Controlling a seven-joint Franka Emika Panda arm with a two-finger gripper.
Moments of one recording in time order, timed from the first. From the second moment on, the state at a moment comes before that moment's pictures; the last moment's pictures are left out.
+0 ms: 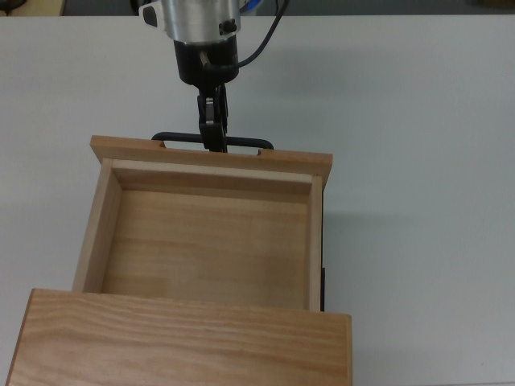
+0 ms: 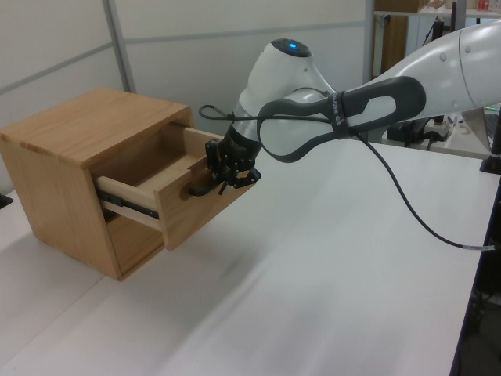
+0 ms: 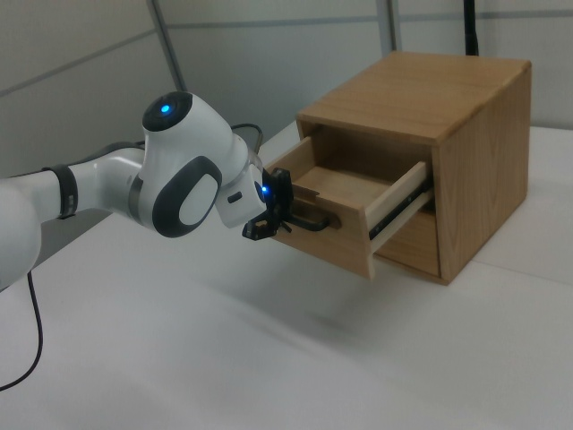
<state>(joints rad) 0.03 0.10 0.05 -1.85 0.09 2.47 1.52</state>
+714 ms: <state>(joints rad) 0.02 0.02 0.04 -1.85 0.09 2.27 1.53</state>
